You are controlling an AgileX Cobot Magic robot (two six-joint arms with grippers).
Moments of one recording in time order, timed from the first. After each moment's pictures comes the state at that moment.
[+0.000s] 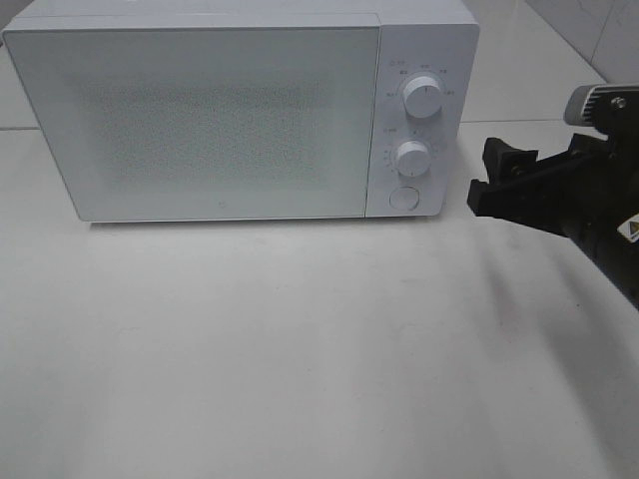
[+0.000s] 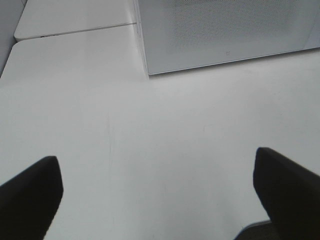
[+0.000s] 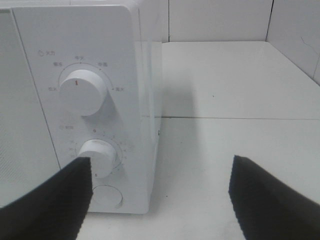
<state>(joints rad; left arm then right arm) 0.03 0.00 -0.52 -0.17 1.08 0.23 0.57 1.50 -0.28 0.60 -1.12 -0.26</state>
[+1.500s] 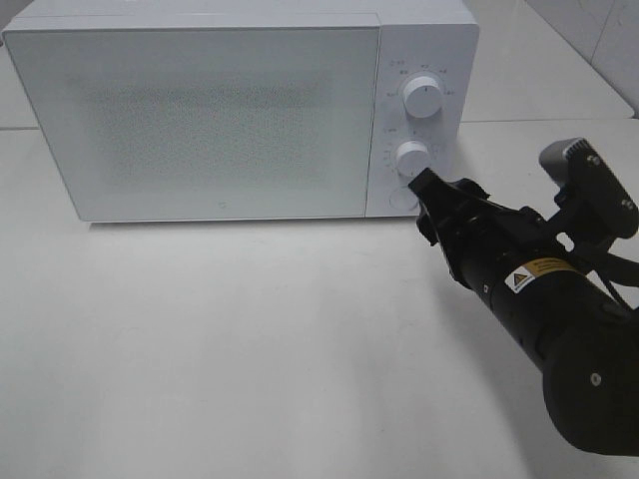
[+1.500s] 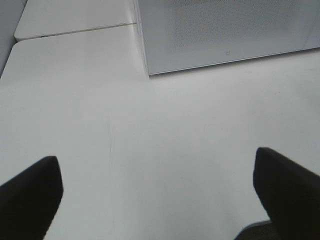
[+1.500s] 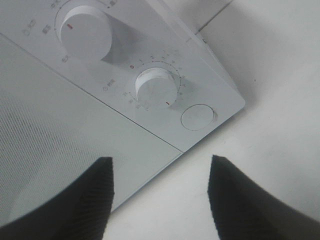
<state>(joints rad) 0.03 0.00 -0.52 -0.17 1.08 0.23 0.84 1.72 -0.38 0.83 -1.15 0.56</state>
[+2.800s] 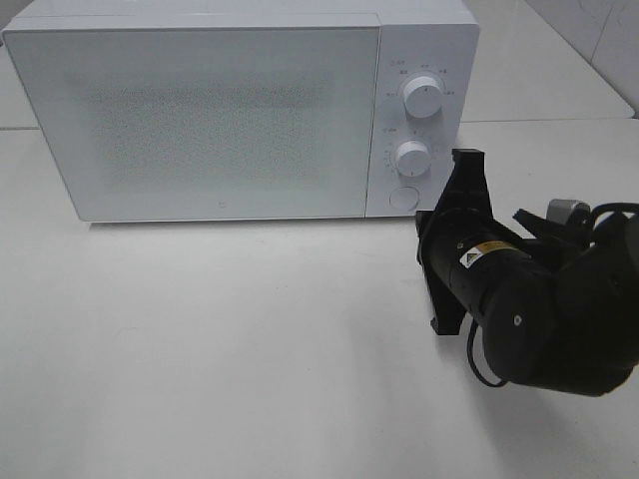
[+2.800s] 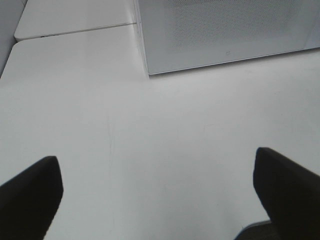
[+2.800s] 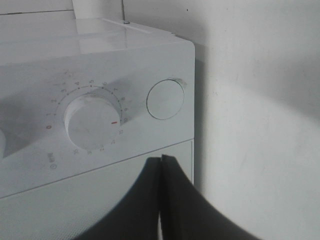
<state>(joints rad) 0.03 0.00 -0.52 -0.17 1.08 0.23 0.74 1.87 -0.54 0.82 -1.01 1.35</state>
